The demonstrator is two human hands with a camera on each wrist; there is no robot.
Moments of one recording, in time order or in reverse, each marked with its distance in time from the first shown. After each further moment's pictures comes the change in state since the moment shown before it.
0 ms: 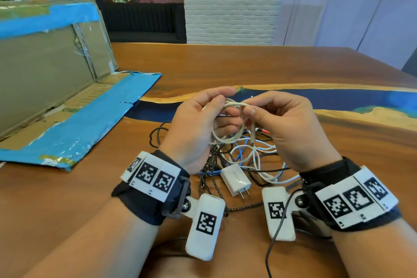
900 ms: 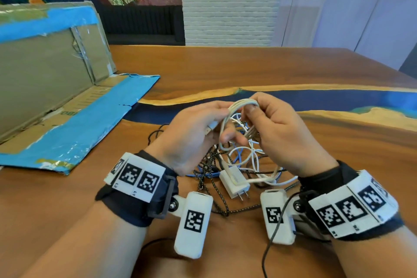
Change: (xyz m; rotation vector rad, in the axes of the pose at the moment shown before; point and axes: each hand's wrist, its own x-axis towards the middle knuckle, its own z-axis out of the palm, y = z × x) left_hand -0.005 0.015 -0.004 0.168 -0.227 -0.151; right_hand 0.000 -0.006 0.002 -0.431 -0.116 0.081
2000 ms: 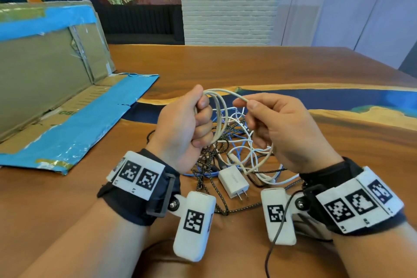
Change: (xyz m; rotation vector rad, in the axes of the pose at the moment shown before) left_hand 0.005 0.004 0.001 -0.272 0.268 -0.038; right_hand 0.001 -0.001 -0.002 0.452 0.047 0.174
